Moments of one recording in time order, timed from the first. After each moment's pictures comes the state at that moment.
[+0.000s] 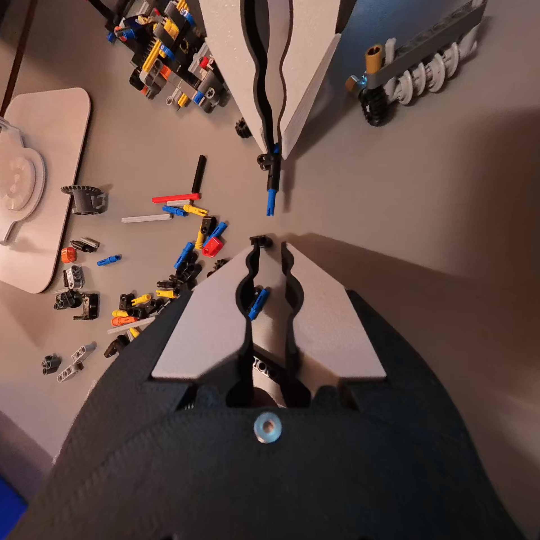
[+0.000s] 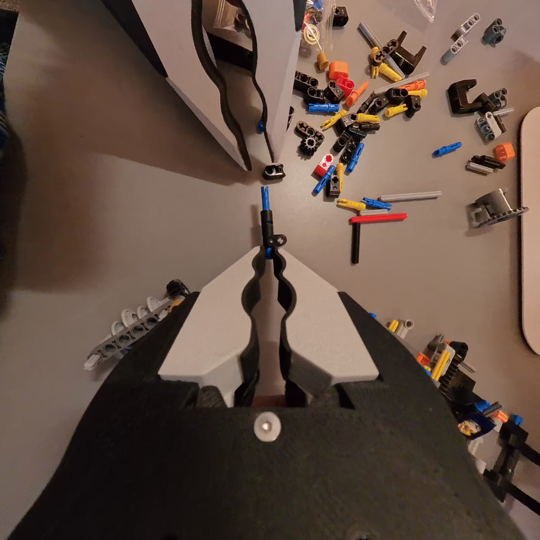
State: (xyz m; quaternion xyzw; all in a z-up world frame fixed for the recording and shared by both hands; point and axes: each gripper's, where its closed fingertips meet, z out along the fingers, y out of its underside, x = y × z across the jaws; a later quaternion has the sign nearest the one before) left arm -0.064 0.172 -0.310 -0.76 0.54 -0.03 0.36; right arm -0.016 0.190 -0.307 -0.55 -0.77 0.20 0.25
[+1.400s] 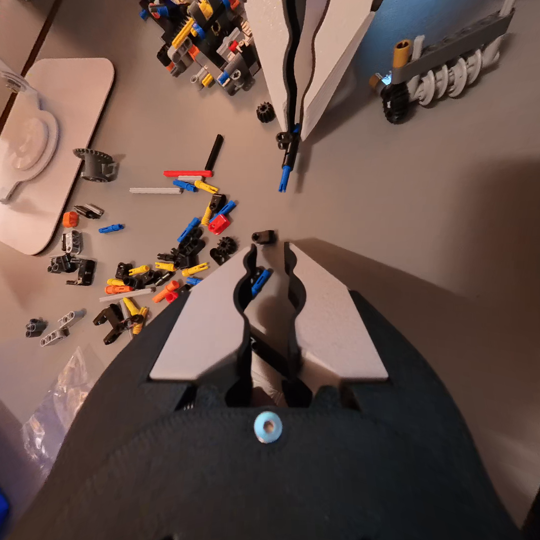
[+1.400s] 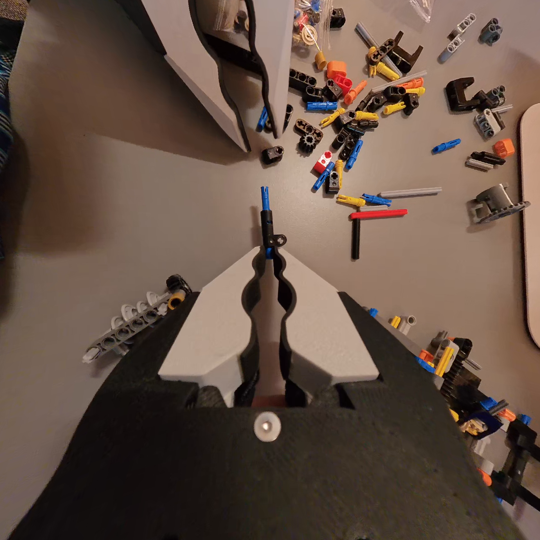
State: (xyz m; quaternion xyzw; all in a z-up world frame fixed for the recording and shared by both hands) left arm -0.077 0.170 -0.310 -0.78 0.49 -0.04 0.38; right arm -0.013 0.191 -0.307 -0.55 -0.77 0.21 0.25
